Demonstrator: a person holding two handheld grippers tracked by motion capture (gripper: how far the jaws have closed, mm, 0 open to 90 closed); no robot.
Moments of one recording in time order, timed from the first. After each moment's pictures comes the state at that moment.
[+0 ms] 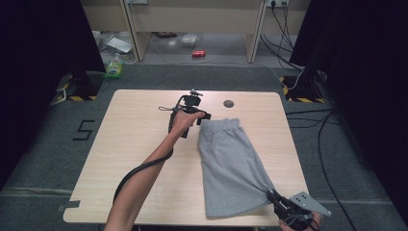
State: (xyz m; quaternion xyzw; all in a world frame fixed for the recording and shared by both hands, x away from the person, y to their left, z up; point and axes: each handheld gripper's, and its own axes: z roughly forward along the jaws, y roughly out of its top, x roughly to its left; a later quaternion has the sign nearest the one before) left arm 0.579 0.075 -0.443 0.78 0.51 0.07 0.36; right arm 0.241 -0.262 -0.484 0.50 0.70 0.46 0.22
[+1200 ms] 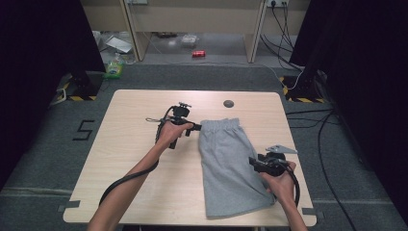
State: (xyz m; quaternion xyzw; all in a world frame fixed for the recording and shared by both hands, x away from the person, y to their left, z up) left arm 0.551 0.111 -0.468 0.78 0.50 0.06 0.37; right arm 0.388 -0.232 -0.482 0.51 0.75 0.39 0.16
